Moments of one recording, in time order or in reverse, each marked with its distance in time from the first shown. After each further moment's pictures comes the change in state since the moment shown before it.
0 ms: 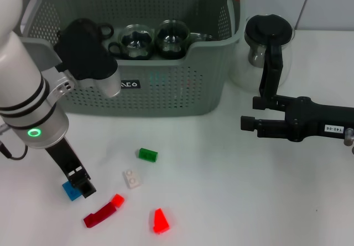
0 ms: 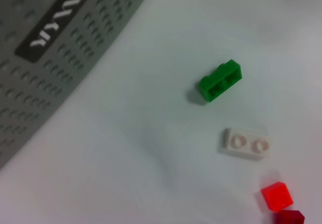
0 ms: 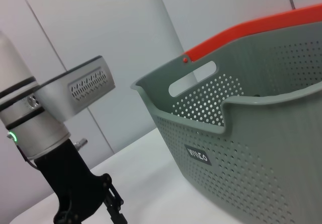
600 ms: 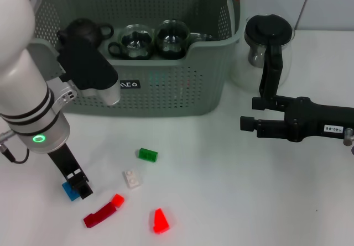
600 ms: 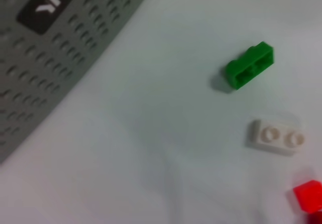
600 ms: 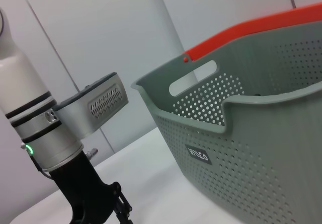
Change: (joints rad) left arm -0.002 0.023 0.059 -0.109 0.000 -0.109 -0.028; right arm 0.001 0.000 -0.003 0.000 0.000 0.001 0.003
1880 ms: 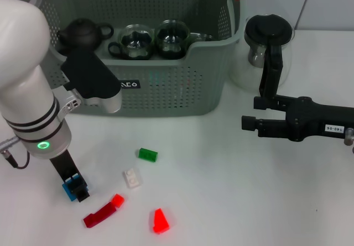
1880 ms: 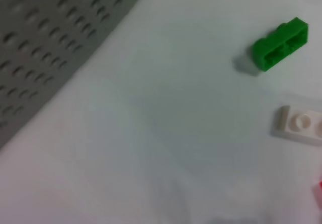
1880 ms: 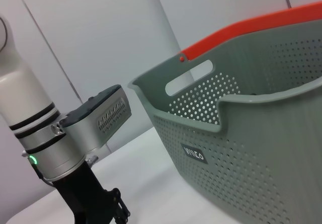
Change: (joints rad) left arm -0.008 0.017 0.074 -0.073 0.000 -0.062 -0.069; right arm -0.002 -0.002 0.001 0.000 0.000 0.006 -0.001
